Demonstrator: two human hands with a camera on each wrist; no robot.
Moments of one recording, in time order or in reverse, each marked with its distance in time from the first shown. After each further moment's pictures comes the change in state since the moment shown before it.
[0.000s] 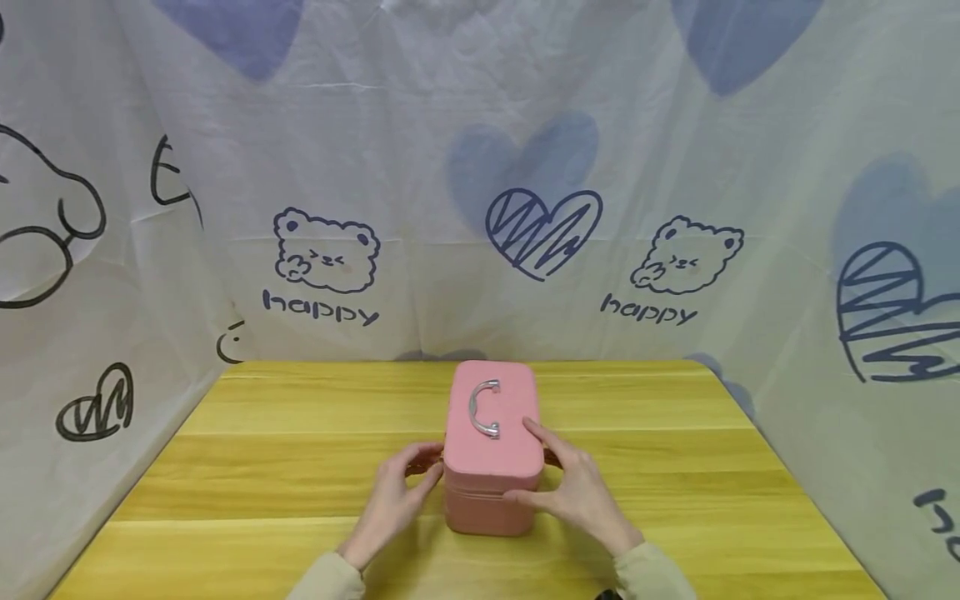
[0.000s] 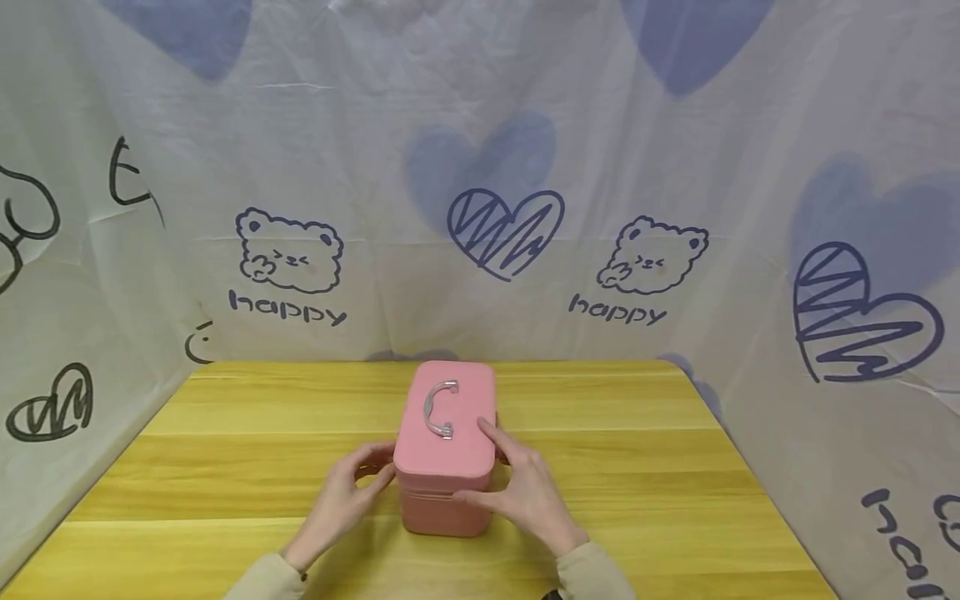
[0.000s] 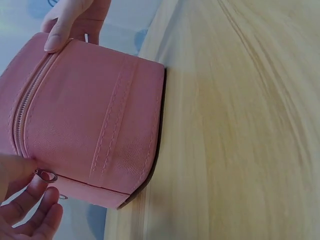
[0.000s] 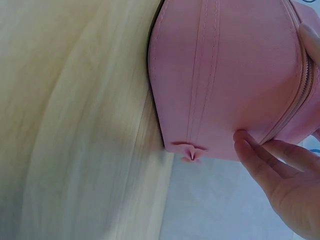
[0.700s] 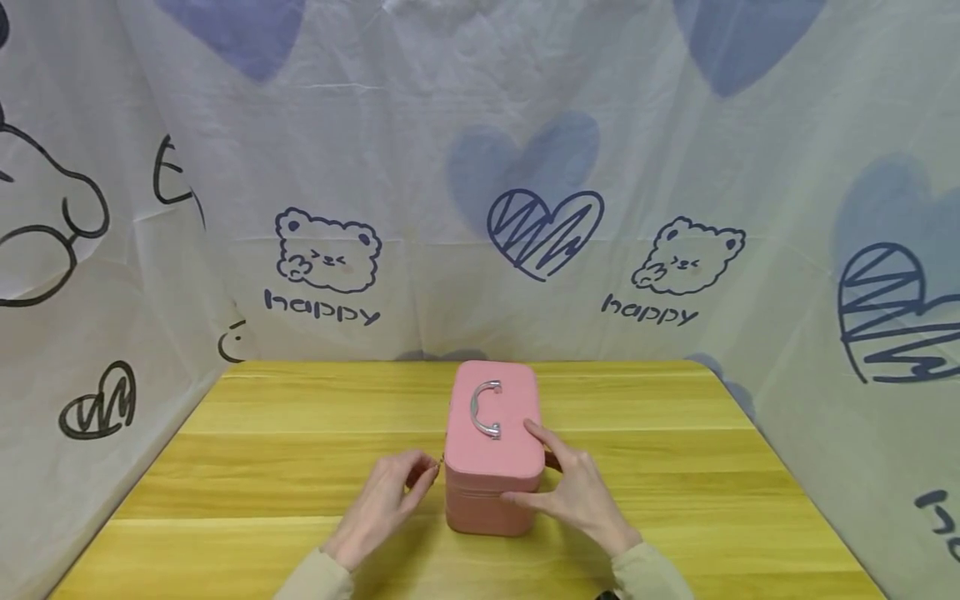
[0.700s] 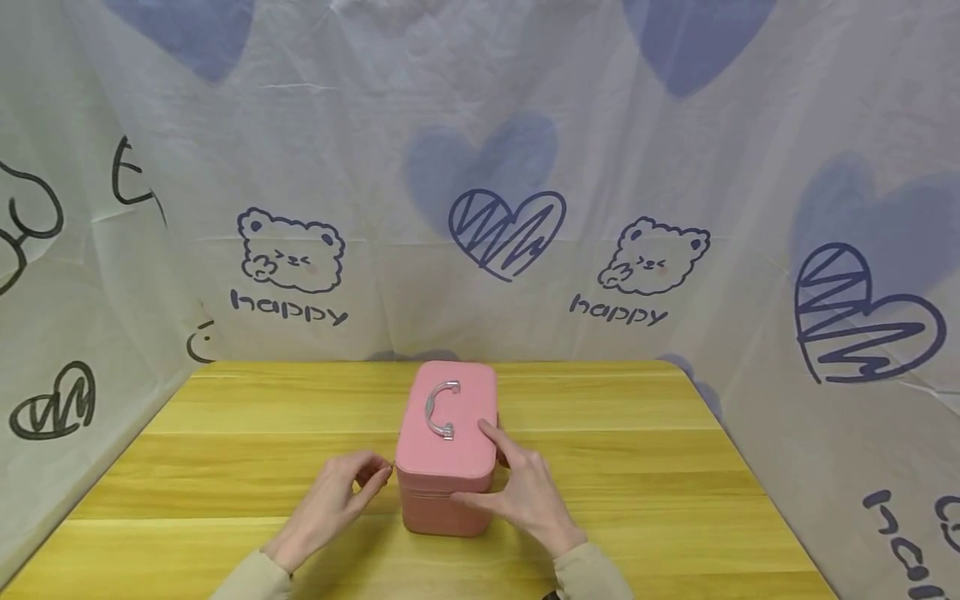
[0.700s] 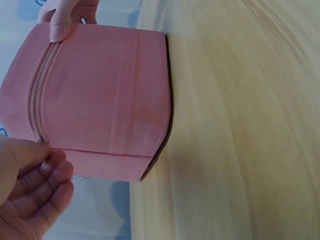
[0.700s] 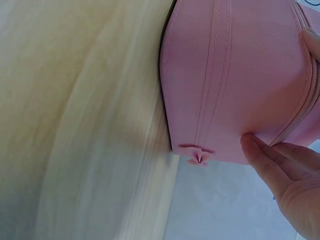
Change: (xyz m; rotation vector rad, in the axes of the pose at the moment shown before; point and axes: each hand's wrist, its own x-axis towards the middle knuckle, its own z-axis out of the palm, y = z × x) left_hand 0.000 0.006 -0.022 0.260 -0.155 0.216; right_hand 0.000 0.003 0.004 -0.022 0.030 -0.060
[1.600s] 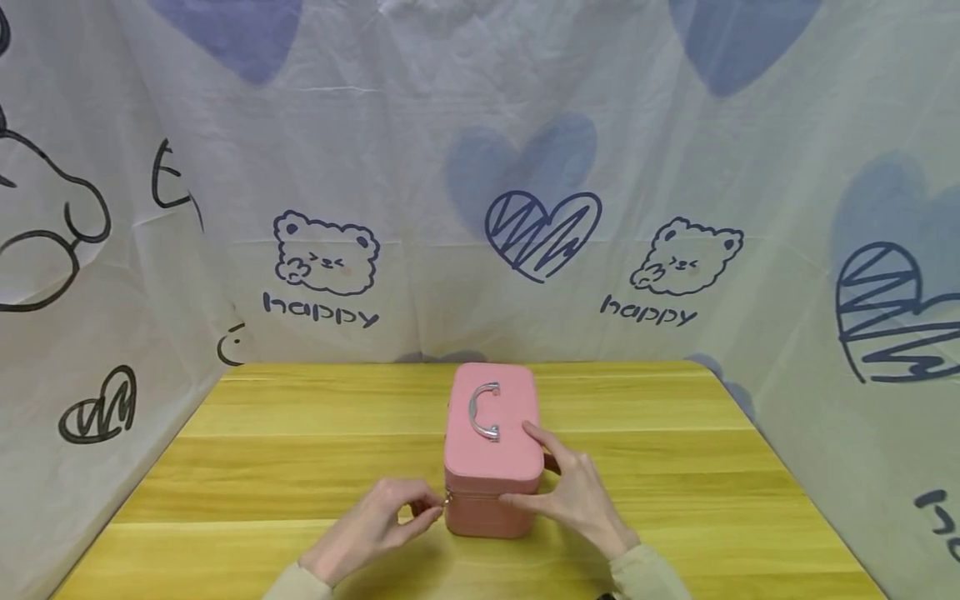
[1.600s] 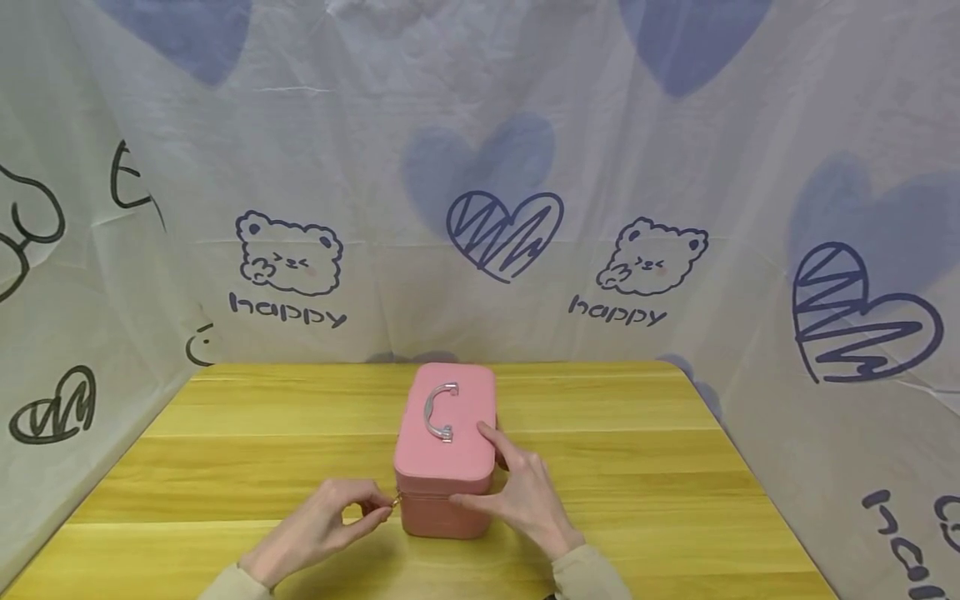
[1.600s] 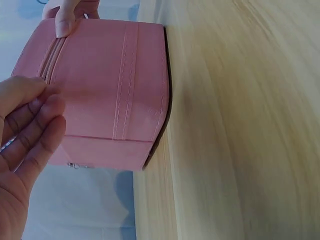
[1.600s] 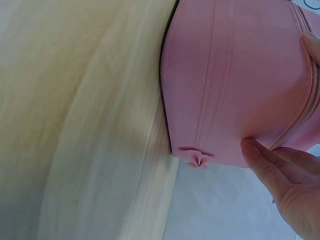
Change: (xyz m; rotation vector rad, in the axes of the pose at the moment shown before) left_hand -0.015 -0.001 -0.016 -0.092 -0.172 0.409; right_hand 0.000 -0.001 0.001 -0.010 0.042 0.001
